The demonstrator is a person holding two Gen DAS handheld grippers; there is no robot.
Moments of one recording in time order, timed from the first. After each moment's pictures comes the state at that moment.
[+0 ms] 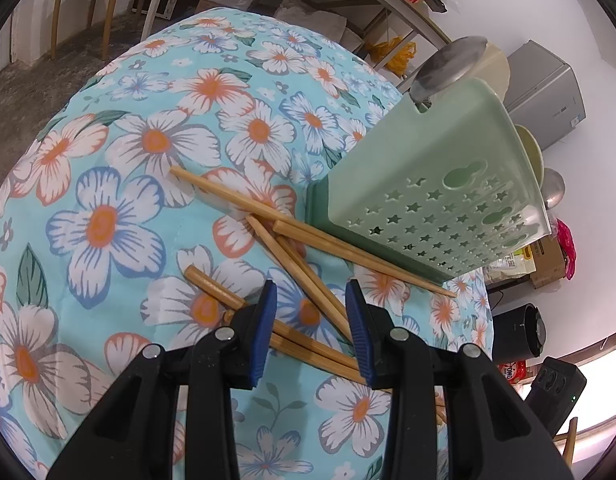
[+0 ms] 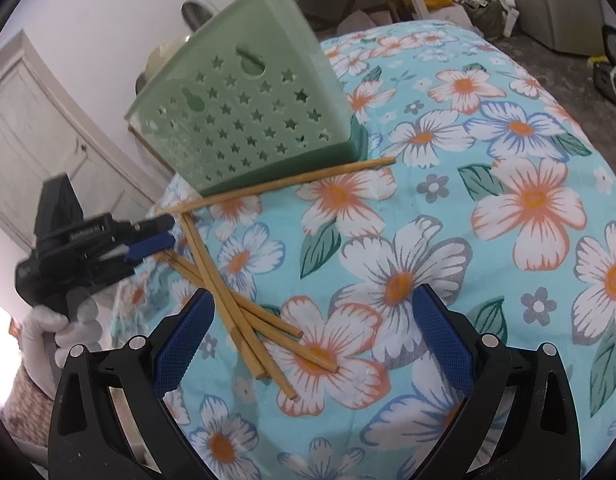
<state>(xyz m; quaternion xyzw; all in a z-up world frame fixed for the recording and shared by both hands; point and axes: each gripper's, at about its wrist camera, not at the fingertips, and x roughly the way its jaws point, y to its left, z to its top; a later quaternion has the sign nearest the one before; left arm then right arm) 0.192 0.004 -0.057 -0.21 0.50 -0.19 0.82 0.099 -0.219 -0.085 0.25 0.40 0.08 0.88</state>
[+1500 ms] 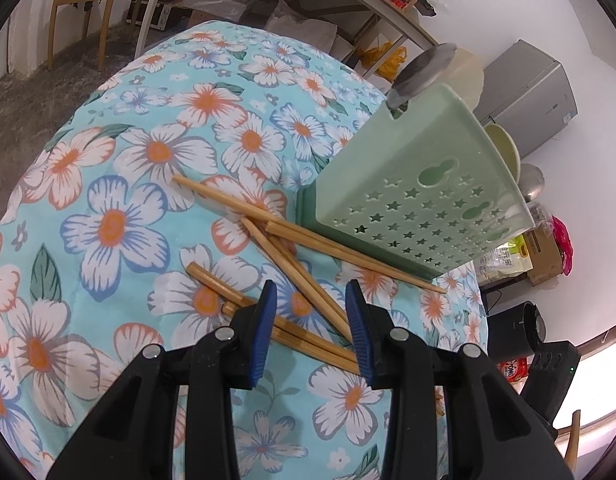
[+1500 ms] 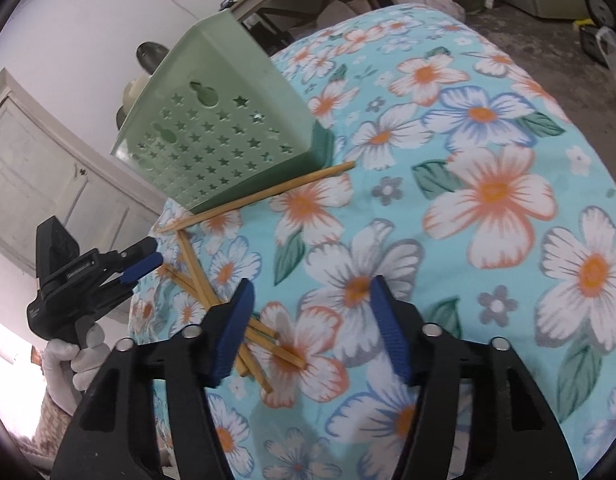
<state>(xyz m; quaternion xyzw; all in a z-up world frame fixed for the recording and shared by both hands) 0.180 0.006 -0.044 -0.21 0.49 -0.20 0.83 0.095 -0.254 -0.081 0.30 0.42 0.07 0.85</state>
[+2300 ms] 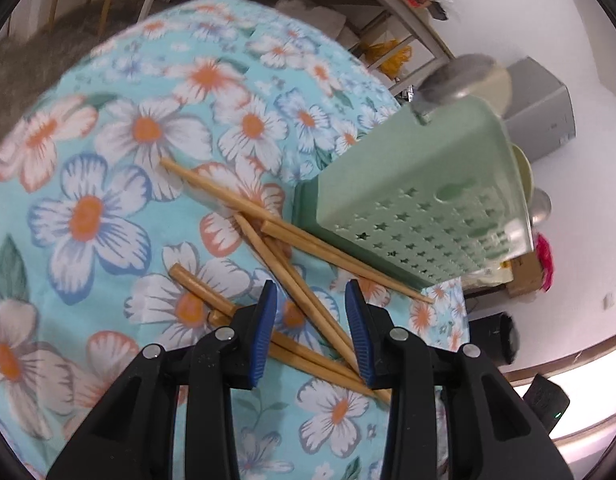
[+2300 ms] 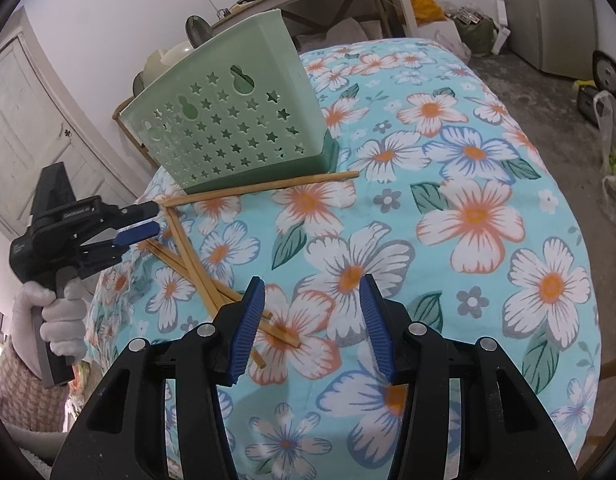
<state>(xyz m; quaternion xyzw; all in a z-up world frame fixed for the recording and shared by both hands) 0.201 0.009 -0.063 -0.27 0.52 -0.21 0.78 0.080 -0.230 -0.063 0.20 0.42 0.04 0.89</state>
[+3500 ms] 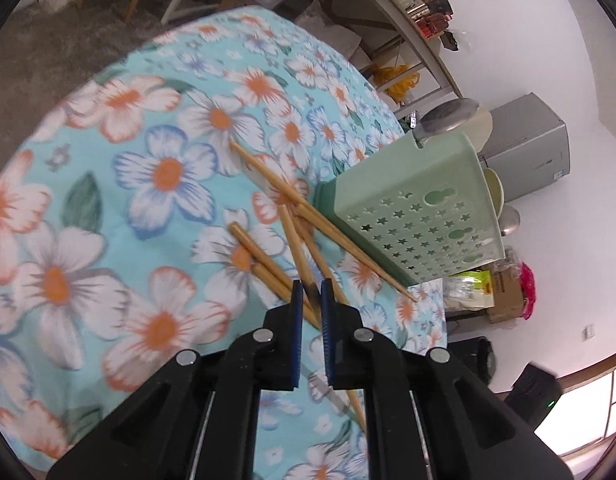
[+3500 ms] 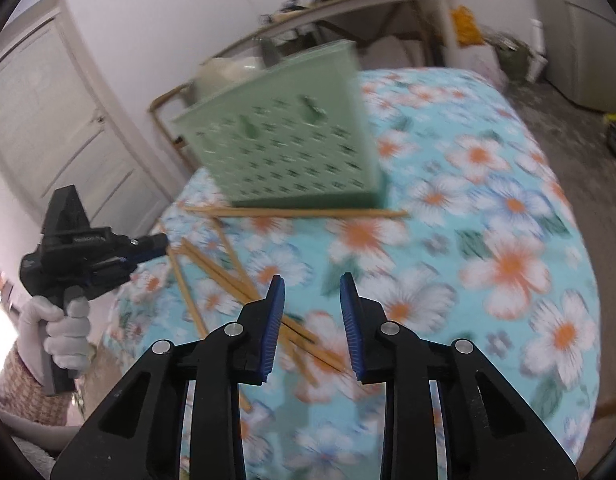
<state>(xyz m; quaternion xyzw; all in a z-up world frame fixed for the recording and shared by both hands) 0.150 0.052 -0.046 -0.31 0.49 -0.19 0.79 0.094 -0.209 -0.032 0.16 0.38 0.12 0.90</state>
